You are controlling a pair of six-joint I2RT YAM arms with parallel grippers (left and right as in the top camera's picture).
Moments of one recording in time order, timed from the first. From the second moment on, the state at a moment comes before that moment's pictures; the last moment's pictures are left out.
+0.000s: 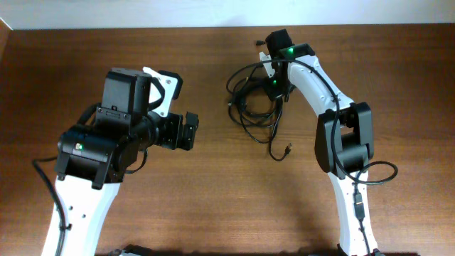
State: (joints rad) left arm -0.26 1.26 1.52 -1.18 0.12 -0.02; right arm 0.29 2.48 2.13 -1.00 0.03 -0.16
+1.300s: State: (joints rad) left arm -0.26 1.27 1.52 -1.19 0.12 -0.02; right arm 0.29 2.48 2.81 -1.39 0.03 -0.16
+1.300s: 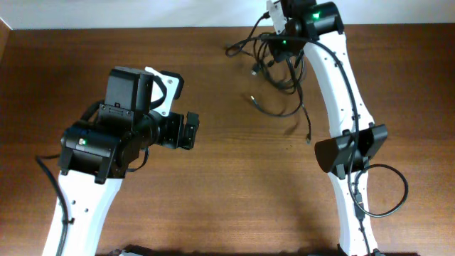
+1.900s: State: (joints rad) left arm -0.42 1.28 1.52 -1.15 0.07 -0.02; right arm 0.29 2.47 3.12 -1.58 0.03 -0.15
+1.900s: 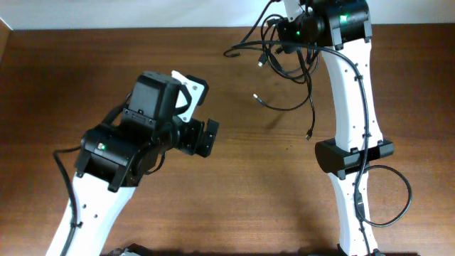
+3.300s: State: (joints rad) left arm -0.23 2.10 2.27 -1.14 0.23 0.00; right arm 0.29 2.41 3.12 -1.65 0.06 -0.13
